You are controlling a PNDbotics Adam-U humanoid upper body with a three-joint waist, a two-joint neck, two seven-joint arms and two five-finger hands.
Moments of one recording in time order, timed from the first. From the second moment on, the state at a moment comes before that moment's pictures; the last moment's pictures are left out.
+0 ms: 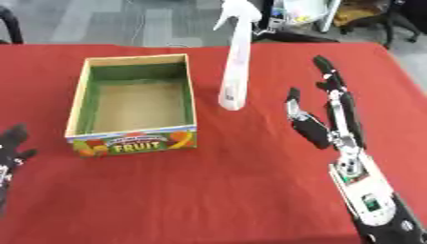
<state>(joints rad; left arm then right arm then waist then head) -0.13 0.18 -0.07 -1.66 -0.05 -0.17 -0.07 -0.18 -0.41 0.02 -1.69 0.35 -0.16 -0.27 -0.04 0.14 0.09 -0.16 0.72</state>
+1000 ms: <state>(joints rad) -0.26 0.23 -0.13 -1.78 -0.32 -0.21 -0.11 -0.26 -0.45 0.10 -1.77 0.32 -0.13 -0.11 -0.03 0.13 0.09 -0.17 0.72</state>
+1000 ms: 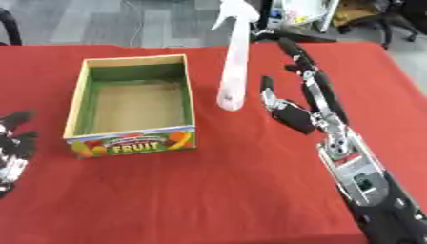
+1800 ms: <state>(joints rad) -0.44 0.24 -0.26 -1.97 -0.82 -0.31 0.04 -0.26 -0.45 0.14 -1.88 0.35 -0.09 0.05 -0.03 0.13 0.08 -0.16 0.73</state>
